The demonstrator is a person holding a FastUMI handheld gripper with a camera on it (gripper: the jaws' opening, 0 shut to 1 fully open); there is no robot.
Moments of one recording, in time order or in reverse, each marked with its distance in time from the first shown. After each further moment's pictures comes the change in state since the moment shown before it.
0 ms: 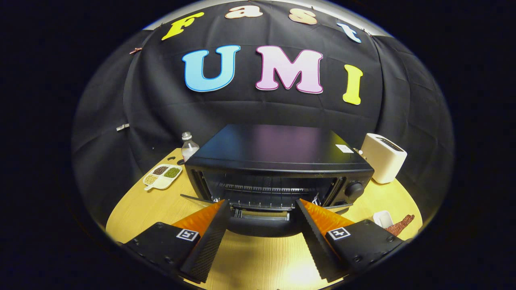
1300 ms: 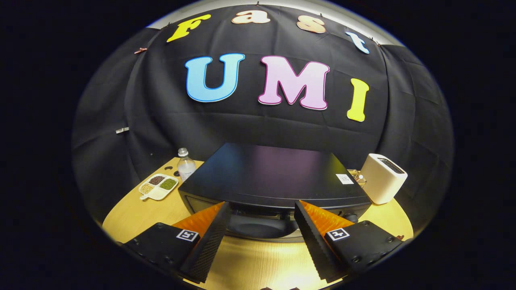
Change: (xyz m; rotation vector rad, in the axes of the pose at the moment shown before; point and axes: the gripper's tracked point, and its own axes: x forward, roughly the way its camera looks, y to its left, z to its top) arm 0.035 -0.013 0.054 -0.052 -0.071 -0.001
